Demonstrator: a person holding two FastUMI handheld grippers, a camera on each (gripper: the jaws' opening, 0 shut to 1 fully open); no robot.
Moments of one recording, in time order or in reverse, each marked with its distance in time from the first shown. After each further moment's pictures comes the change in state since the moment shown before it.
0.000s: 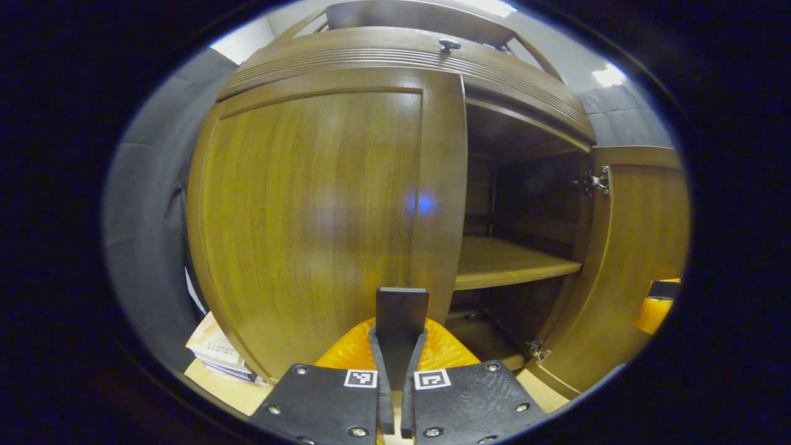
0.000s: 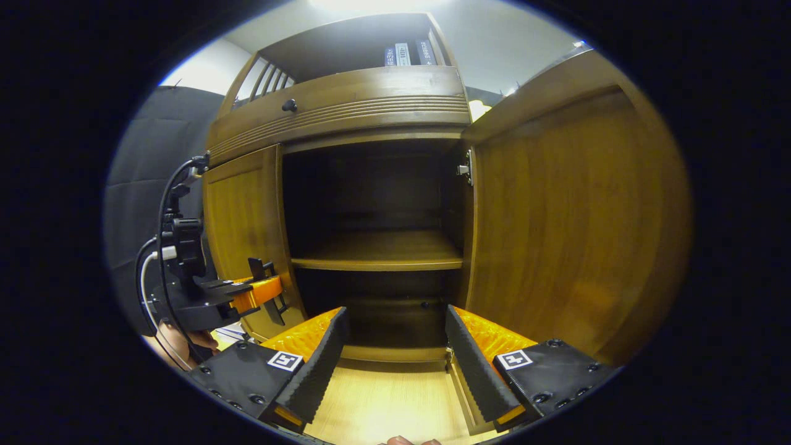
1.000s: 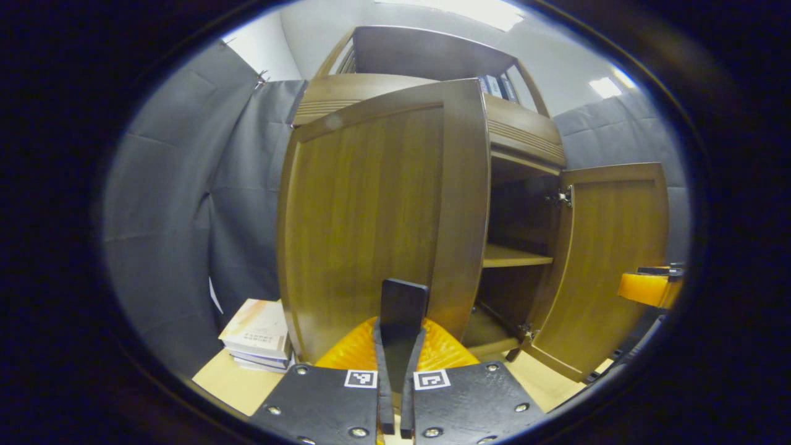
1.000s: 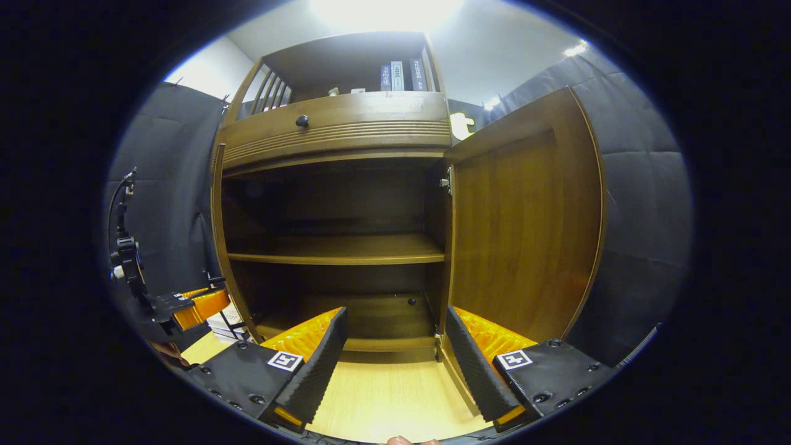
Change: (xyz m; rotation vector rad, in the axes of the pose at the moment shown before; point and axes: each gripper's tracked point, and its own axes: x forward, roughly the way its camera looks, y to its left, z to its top) left arm -0.134 0.058 -0.014 -0.021 -0.077 0.023; right arm -0.068 0.017 -0.008 -0.005 -0.042 -0.081
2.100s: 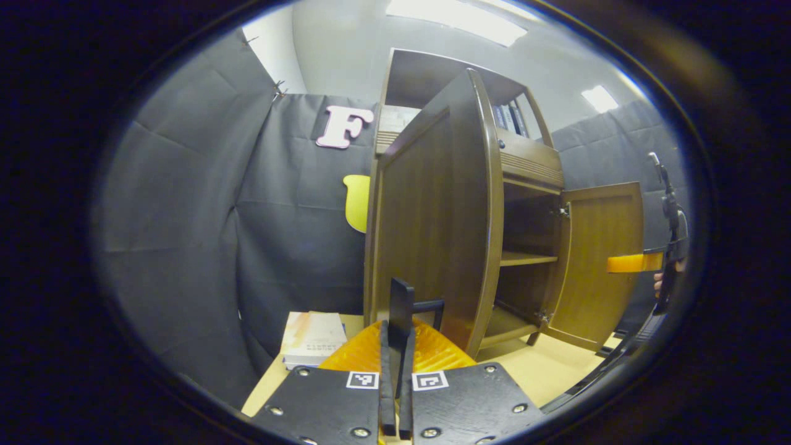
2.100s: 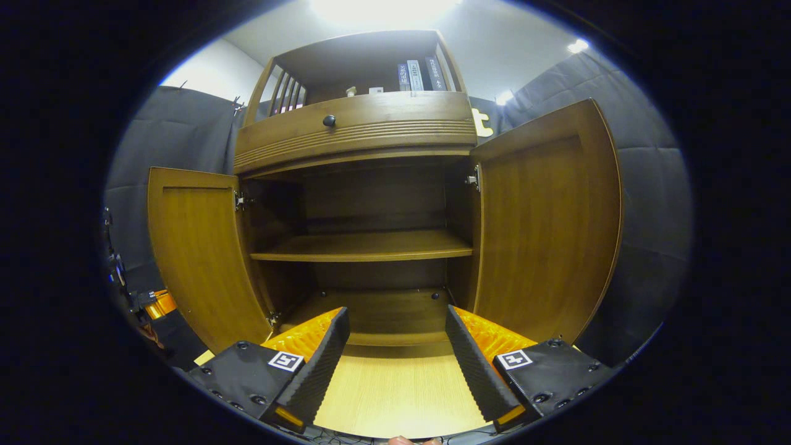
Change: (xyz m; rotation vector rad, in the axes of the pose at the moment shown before) left arm -0.089 0.165 0.007 0.029 -0.080 -0.053; right arm -0.014 0.032 -0.003 0.013 0.015 0.060
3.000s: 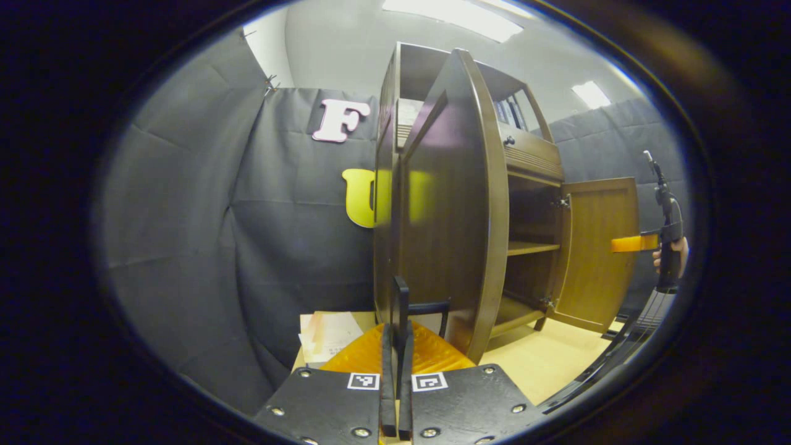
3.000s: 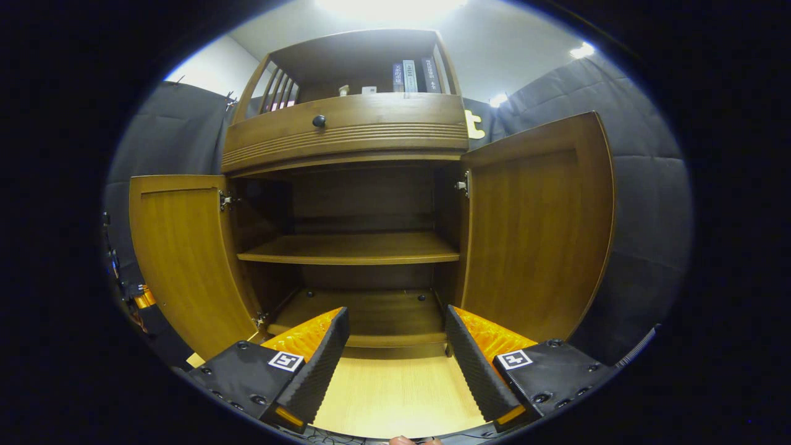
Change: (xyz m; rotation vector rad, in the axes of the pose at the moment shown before) left arm 0.004 0.060 -0.007 0.026 0.035 -0.063; right arm 0.001 -0.003 0.001 -0.017 0.011 -0.069
